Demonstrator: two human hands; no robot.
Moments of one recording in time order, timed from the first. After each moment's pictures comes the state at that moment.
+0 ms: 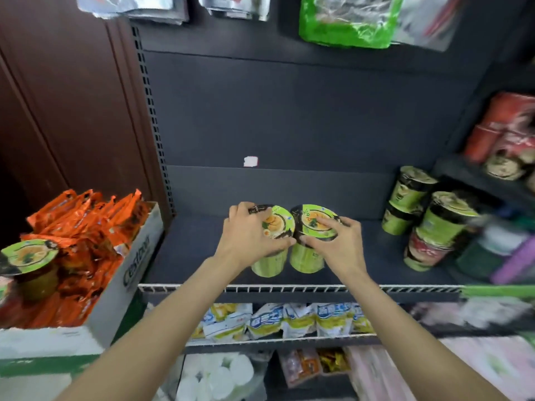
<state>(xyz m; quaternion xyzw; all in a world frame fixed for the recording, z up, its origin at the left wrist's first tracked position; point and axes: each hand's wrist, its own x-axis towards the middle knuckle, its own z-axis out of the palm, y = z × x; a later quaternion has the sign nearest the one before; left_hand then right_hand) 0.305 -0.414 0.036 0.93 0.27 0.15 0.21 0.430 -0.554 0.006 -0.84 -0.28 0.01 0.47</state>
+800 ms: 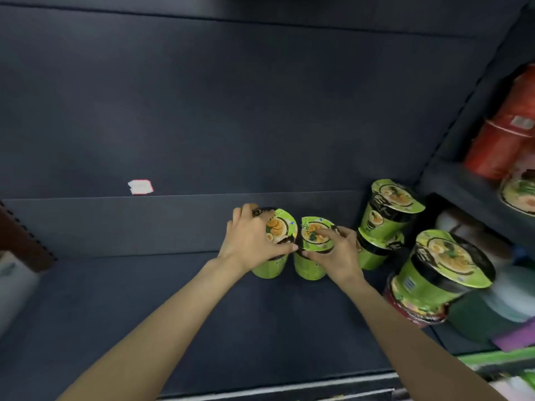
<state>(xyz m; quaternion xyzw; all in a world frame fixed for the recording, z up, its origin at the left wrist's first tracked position) 0.633 -0.410 -0.005 0.94 0.23 0.10 0.21 0.754 -0.559 -0.069 -0.88 -0.25 0.04 0.41</state>
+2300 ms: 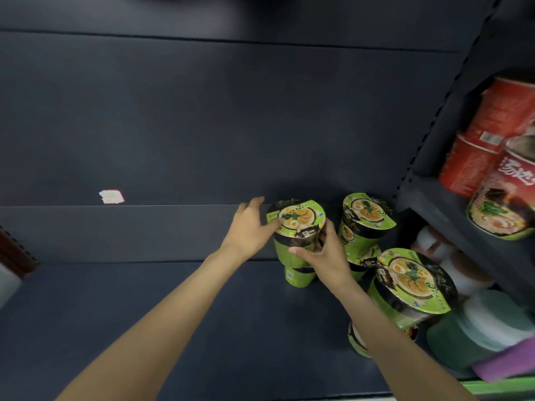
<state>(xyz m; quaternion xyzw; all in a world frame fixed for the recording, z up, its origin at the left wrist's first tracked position) 0.703 -0.456 0.022 0.86 0.28 0.15 0.39 0.803 -0.587 -0.047 -0.75 -0.28 0.13 0.58</state>
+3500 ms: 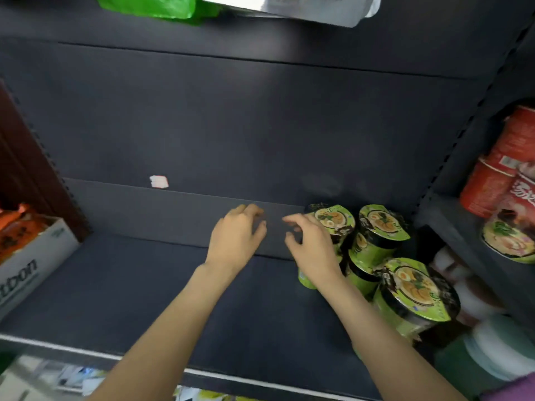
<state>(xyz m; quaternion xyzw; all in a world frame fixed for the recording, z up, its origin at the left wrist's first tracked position) 0.643 -0.475 0.021 0.88 0.32 0.29 0.17 0.754 -0.579 0.009 -0.79 -0.48 -0.02 0.37</state>
